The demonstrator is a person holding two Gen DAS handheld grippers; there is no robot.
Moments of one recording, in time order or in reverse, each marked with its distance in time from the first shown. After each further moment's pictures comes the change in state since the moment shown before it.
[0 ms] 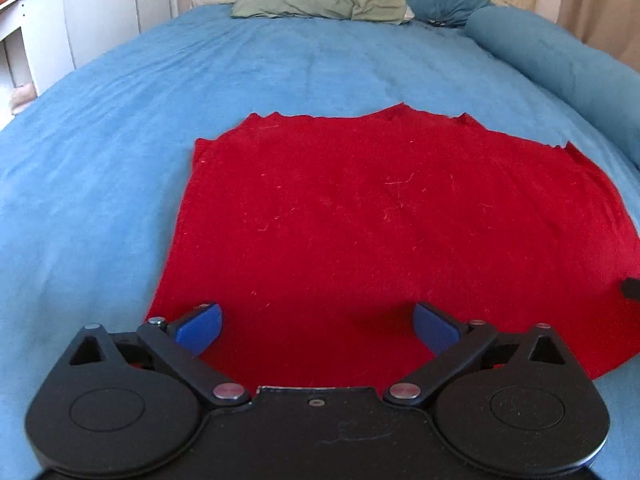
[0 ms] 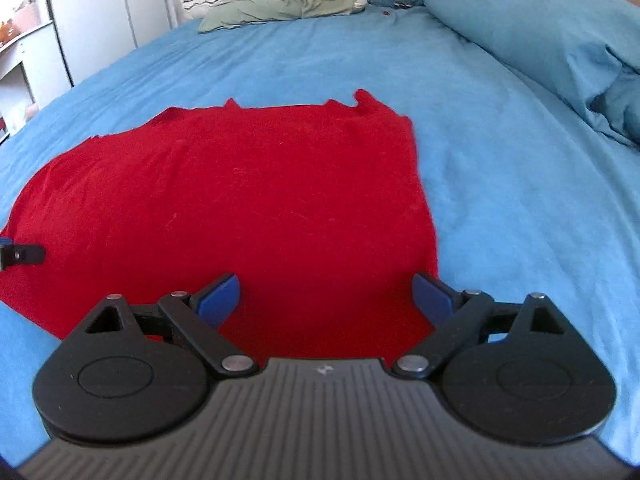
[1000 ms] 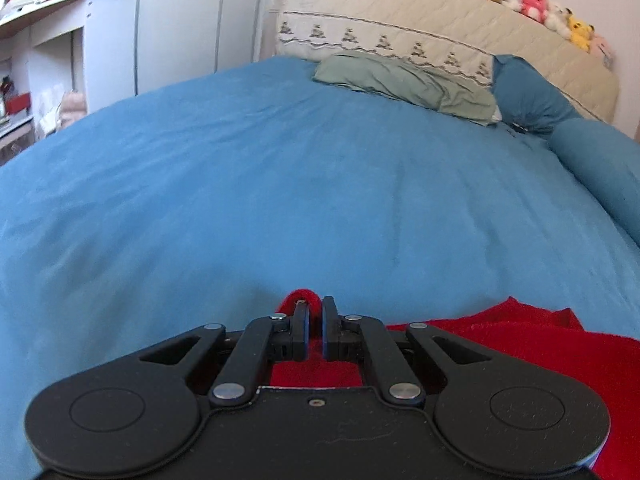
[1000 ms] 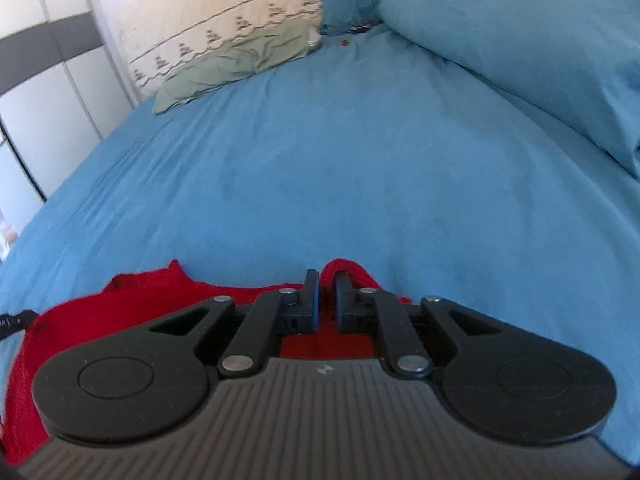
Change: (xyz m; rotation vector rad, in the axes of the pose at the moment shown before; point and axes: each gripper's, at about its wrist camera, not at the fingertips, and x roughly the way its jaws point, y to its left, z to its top) left arm 0.076 0.042 0.113 -0.255 -0.218 0.104; right arm 0.078 -0.027 0.128 0.181 -0.105 0.030
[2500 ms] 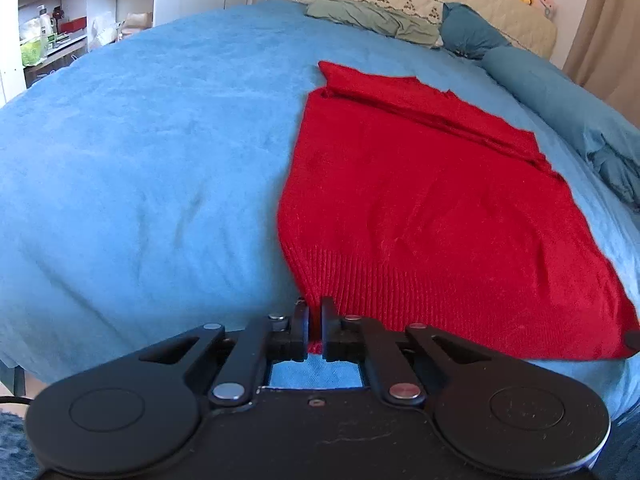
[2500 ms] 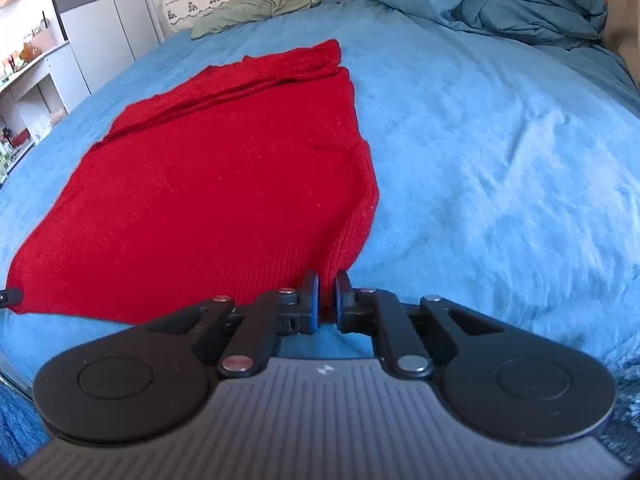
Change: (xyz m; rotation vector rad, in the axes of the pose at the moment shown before) left arm -0.351 0.116 -0.267 0.042 0.181 -0.109; right arm -0.377 -0.032 -0.320 -0.029 0.085 -0.026
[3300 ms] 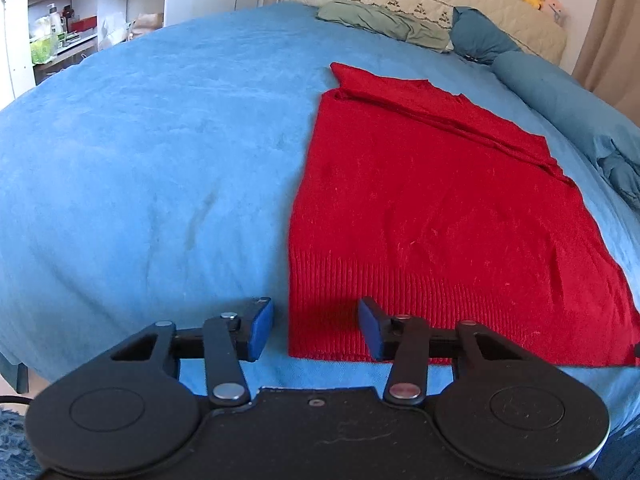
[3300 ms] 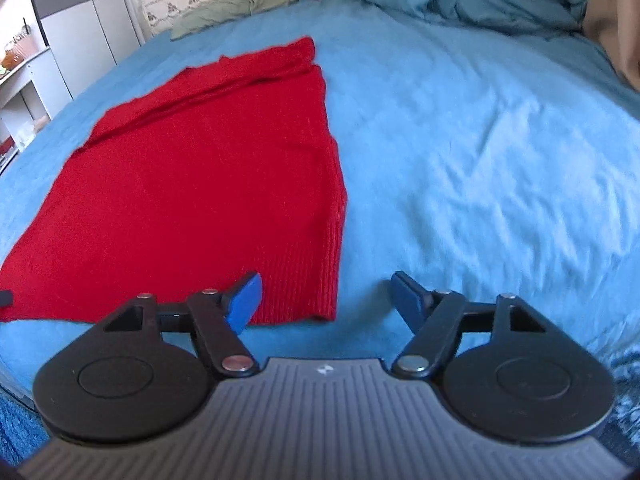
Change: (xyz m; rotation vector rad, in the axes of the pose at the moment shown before) left arm 0.008 0.010 -0.006 -0.015 -0.005 0.026; right arm 0.006 -0.013 -0.007 0.018 0.046 -0.067
